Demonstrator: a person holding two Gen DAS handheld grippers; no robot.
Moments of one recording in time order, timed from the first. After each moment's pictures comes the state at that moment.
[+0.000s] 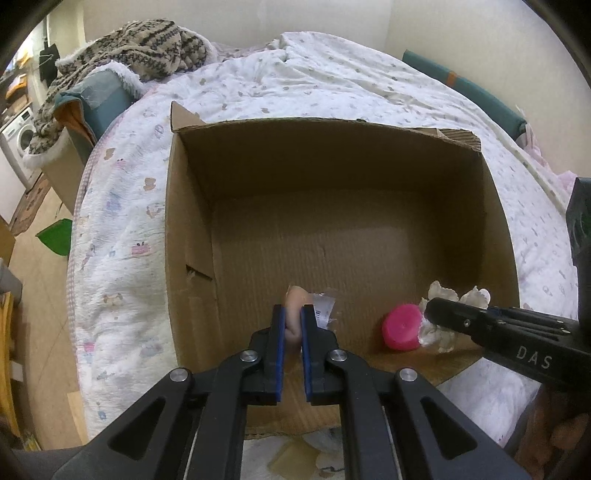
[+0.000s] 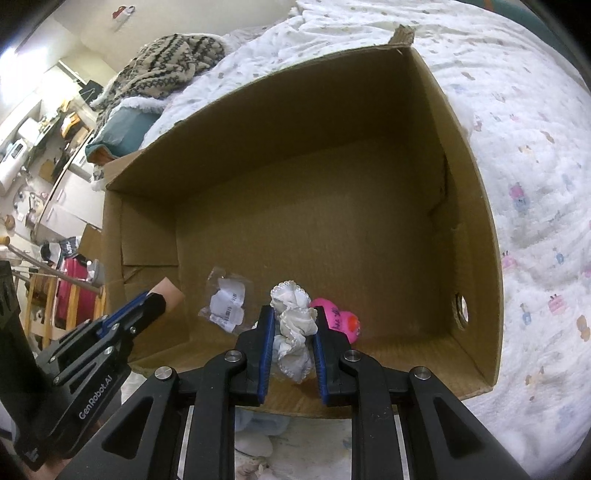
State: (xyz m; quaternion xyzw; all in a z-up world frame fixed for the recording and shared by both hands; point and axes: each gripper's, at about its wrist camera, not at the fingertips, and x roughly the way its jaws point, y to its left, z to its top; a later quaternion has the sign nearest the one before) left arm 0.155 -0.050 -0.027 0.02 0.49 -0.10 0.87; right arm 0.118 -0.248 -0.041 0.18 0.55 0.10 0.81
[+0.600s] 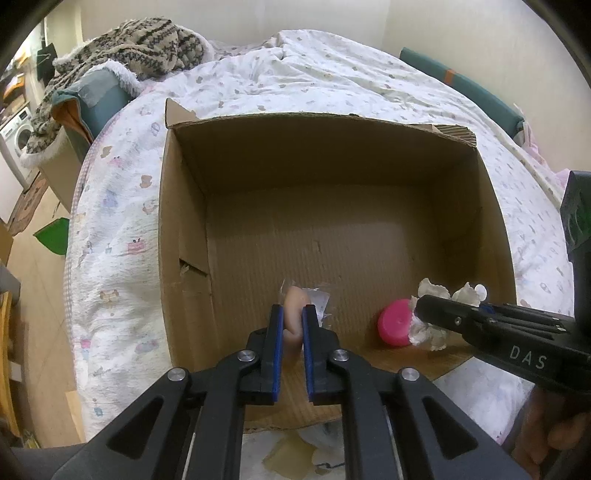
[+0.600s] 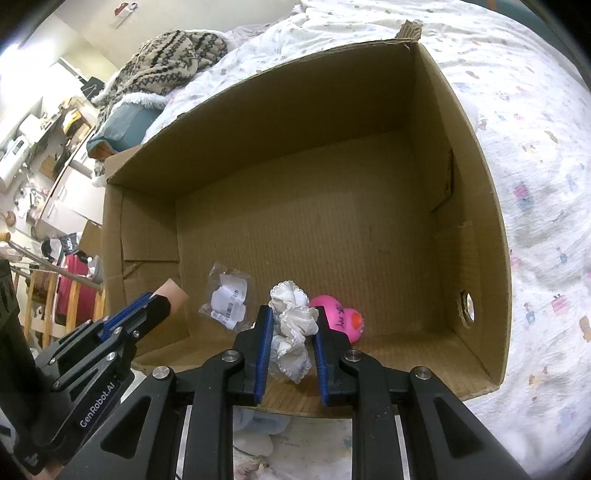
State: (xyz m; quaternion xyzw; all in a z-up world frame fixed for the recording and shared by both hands) left arm 0.152 -0.053 -0.028 0.02 0.49 -0.10 0.87; right arm 0.121 -0.244 -0.041 0.18 0.55 0.11 0.81
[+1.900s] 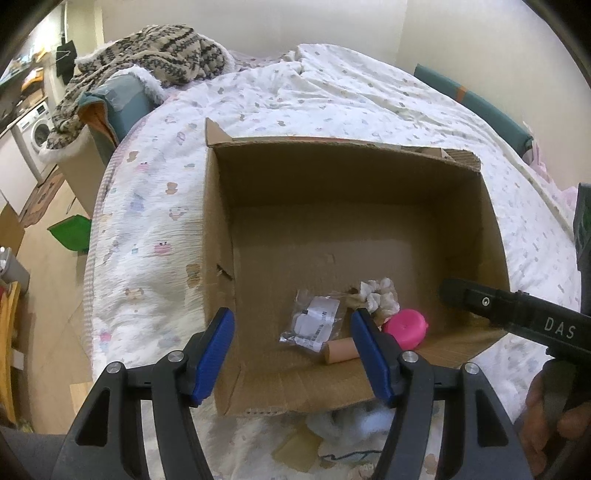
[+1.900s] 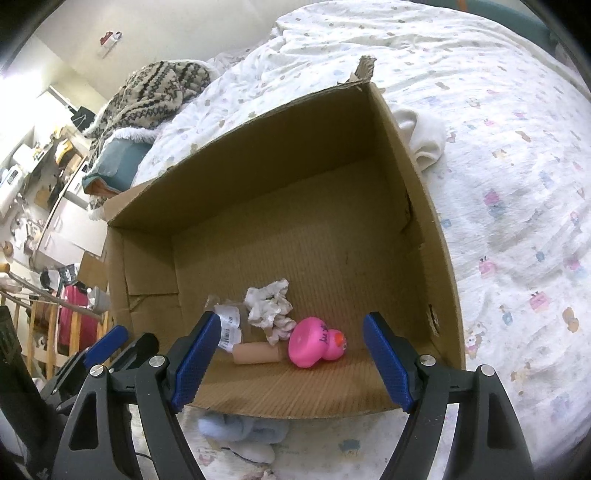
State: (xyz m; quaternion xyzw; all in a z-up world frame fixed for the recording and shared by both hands) left arm 0.136 -0.037 -0.009 0.00 0.47 -0.07 0.88; right arm 0.114 -0.267 -0.024 0.21 0.52 0.07 0.83
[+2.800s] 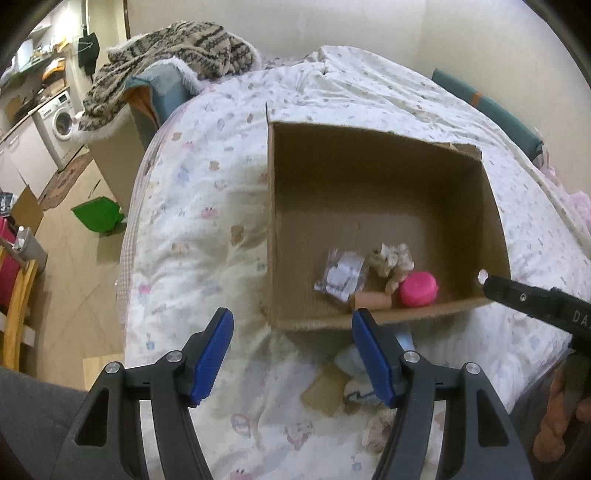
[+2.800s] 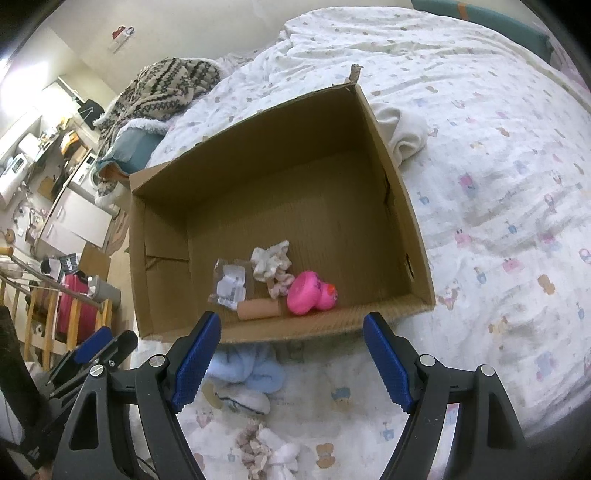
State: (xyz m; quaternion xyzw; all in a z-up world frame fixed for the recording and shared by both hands) left arm 0.076 -0.010 -0.001 -0.01 0.47 -0.03 0.88; right arm 0.062 -0.268 -0.006 0.19 0.52 0.08 0.83
